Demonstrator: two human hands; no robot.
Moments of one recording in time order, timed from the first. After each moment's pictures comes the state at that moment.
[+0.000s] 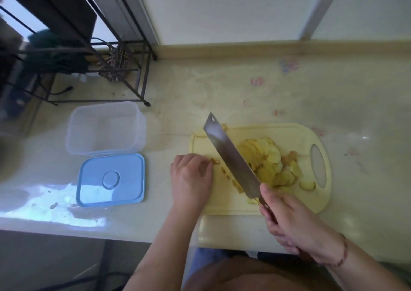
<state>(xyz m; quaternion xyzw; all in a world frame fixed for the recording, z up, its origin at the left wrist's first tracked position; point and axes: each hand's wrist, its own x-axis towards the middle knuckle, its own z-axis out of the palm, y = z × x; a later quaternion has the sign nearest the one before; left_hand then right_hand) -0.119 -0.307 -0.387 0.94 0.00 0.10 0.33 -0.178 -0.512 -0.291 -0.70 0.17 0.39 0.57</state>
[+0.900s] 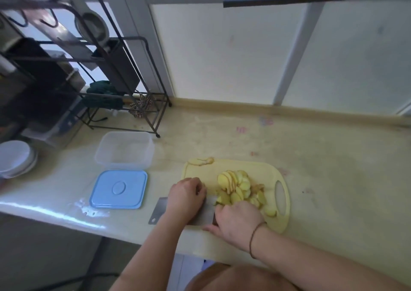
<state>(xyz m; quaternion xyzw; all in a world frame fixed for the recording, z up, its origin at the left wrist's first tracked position) -0.128 -0.333 -0.339 0.97 0.01 -0.04 0.23 -0.164 -0.497 -0.275 -0.92 -0.32 0.20 -0.04</state>
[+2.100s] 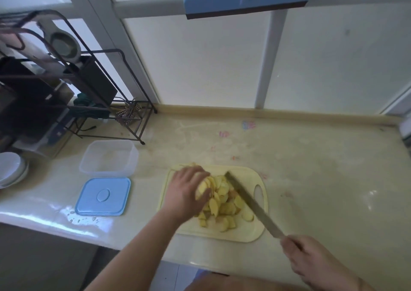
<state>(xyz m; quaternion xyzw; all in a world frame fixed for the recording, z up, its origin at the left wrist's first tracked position) -0.115 -0.385 -0.314 0.95 -0.21 0.13 0.21 -0.222 -0.692 -0.269 -0.79 0.10 0.30 0.52</state>
